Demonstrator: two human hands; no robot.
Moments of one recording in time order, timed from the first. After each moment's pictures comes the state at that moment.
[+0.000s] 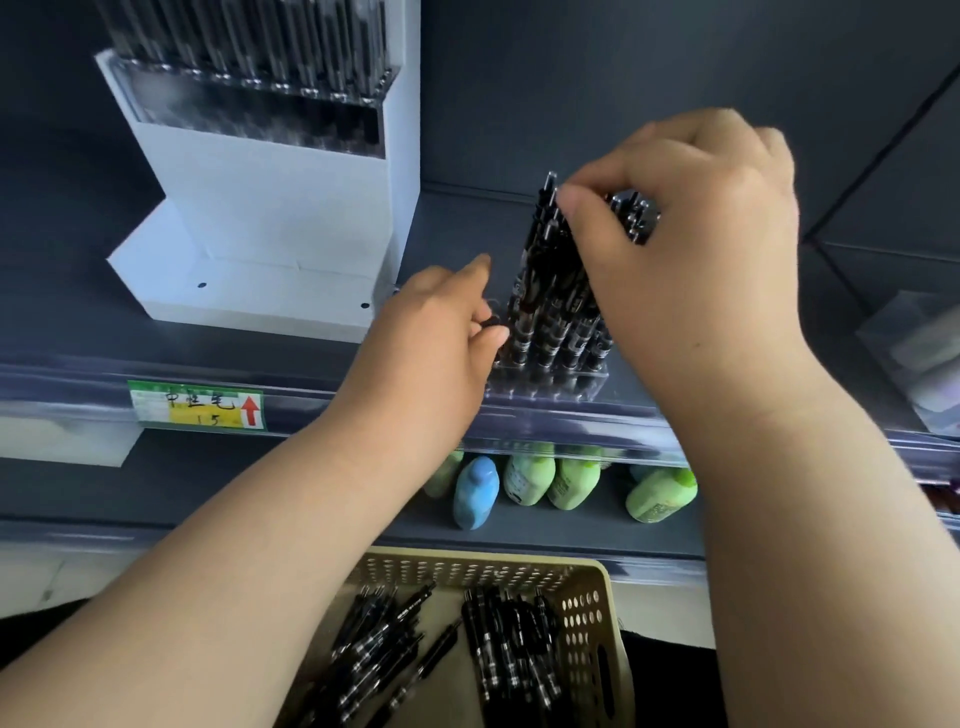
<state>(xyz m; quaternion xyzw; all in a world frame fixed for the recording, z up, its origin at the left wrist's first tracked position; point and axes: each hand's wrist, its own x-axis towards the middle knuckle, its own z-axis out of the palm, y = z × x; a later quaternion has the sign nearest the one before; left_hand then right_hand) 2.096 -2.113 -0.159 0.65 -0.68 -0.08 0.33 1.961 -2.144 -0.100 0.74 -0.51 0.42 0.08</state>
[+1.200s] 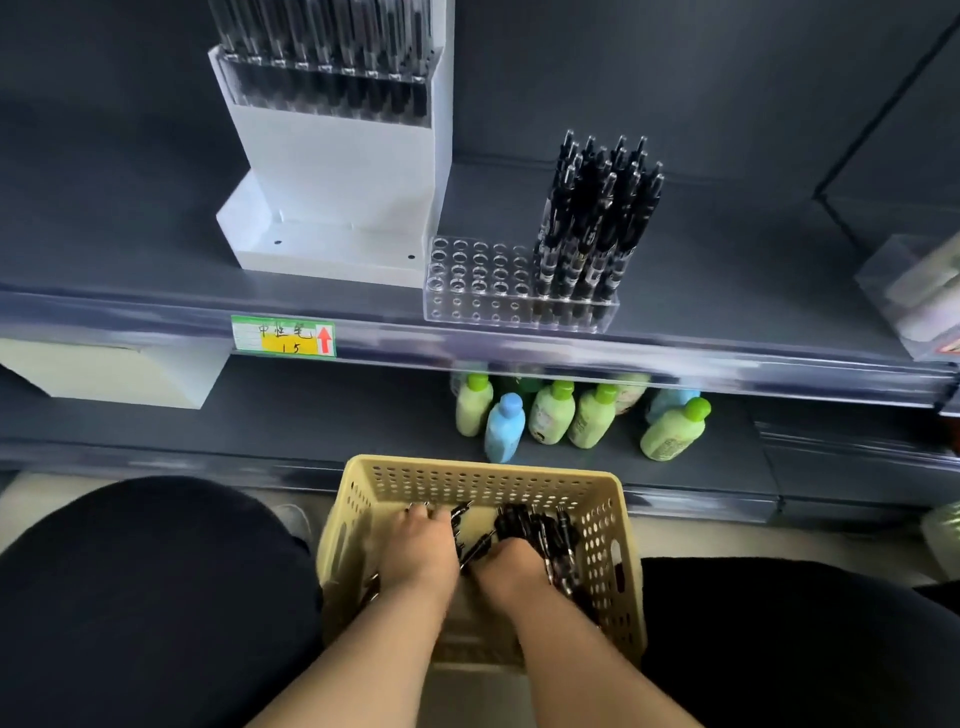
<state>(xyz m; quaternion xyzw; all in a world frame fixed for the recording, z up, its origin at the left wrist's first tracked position) 2.092 -1.975 -0.340 0.79 -0.57 -0.22 -0.09 1.992 -1.985 -0.351 0.52 -0.72 -0.07 -0.46</state>
